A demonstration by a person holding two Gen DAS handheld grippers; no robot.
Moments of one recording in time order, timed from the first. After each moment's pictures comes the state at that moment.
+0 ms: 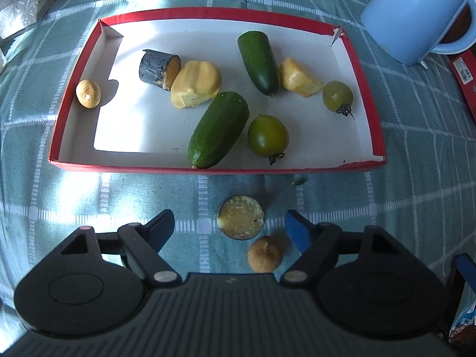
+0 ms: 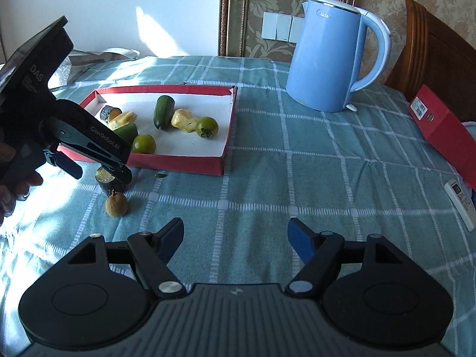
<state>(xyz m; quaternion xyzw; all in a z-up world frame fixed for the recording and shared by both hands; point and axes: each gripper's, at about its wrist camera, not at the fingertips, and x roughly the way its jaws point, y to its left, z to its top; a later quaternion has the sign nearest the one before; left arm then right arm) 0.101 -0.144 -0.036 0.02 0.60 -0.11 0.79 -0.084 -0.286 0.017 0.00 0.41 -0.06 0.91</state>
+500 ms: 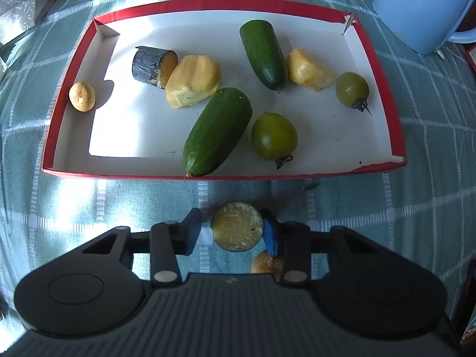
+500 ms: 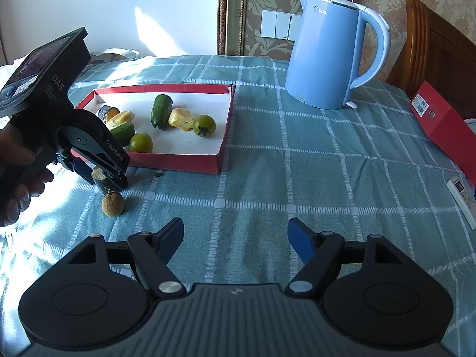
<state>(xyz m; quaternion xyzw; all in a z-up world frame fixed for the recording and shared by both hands) 0.110 -0.156 -0.050 0.05 0.60 -0.09 0.79 -0.083 -0.295 0.012 0.01 0.41 -0.06 0.91</state>
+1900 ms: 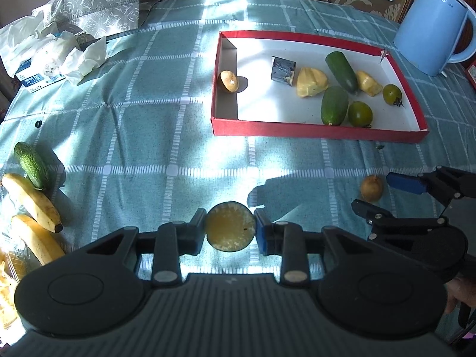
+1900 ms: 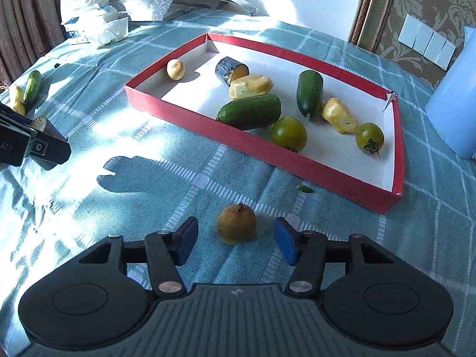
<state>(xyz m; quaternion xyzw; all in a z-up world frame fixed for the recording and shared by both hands) 0.022 -0.019 -0.002 0.05 0.52 -0.06 0.85 0.001 -0.174 -0.041 -0.08 0.47 0.11 0.87</state>
